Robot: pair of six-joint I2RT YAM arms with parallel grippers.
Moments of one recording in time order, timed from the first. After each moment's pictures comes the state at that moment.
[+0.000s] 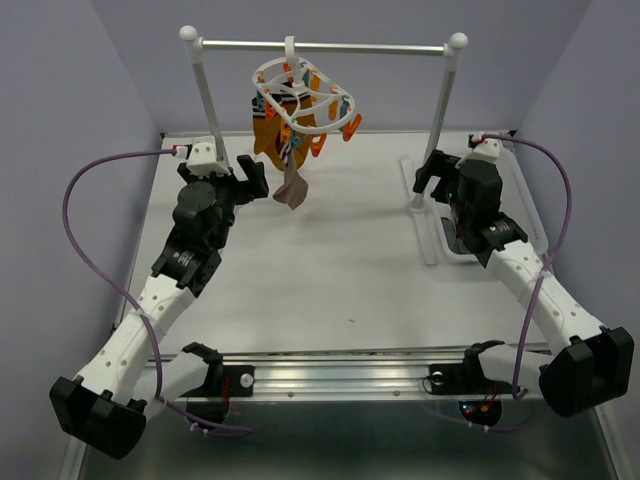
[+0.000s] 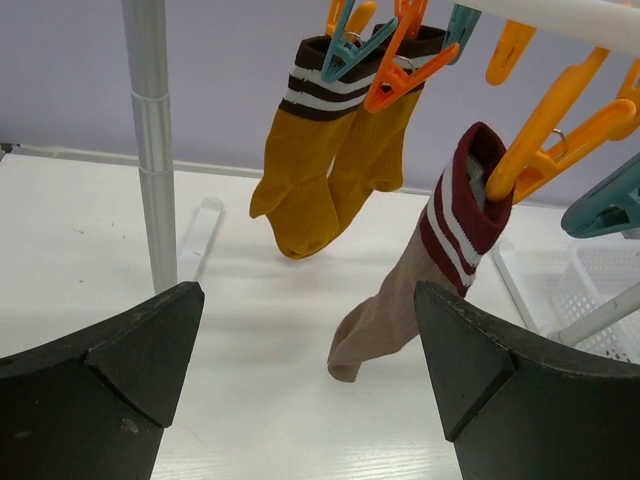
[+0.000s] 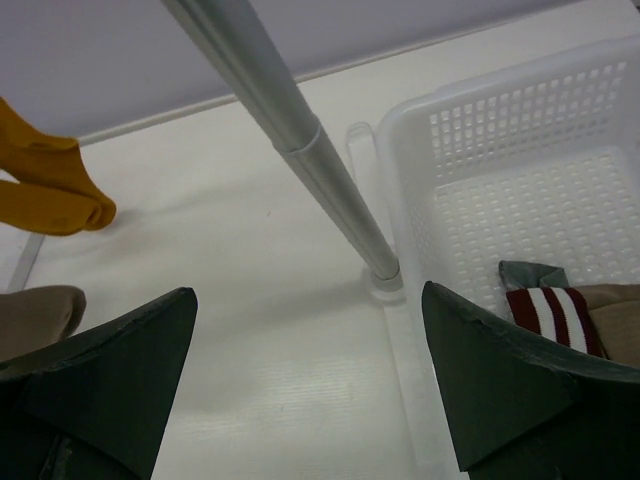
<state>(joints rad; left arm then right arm) -0.43 0.97 0.95 0.02 -0.33 -0.25 0.30 1.16 1.00 -0.08 0.34 0.37</state>
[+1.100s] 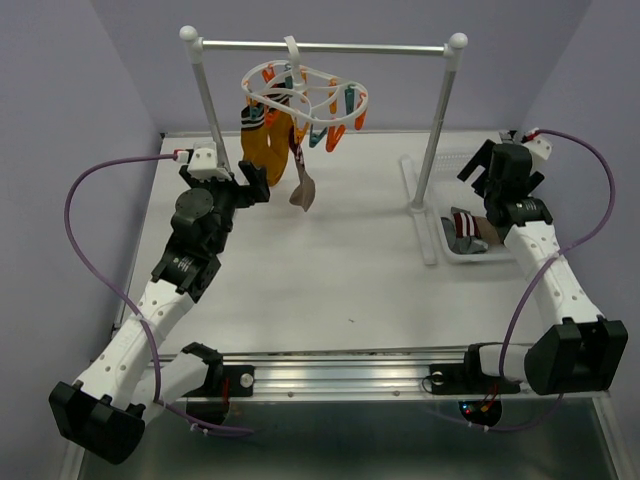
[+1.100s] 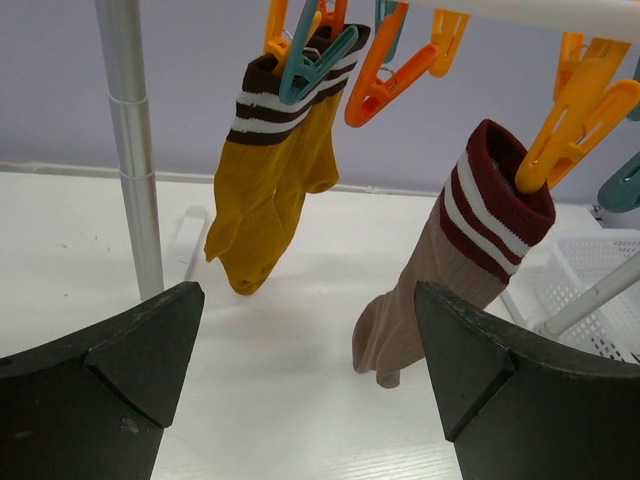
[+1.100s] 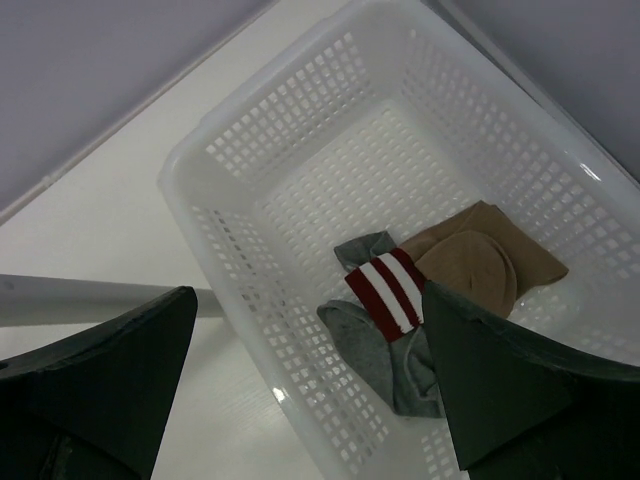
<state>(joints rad) -0.43 0.92 0.89 0.07 -0.28 -0.23 0.05 1.27 1.14 -0.35 0.44 0.51</state>
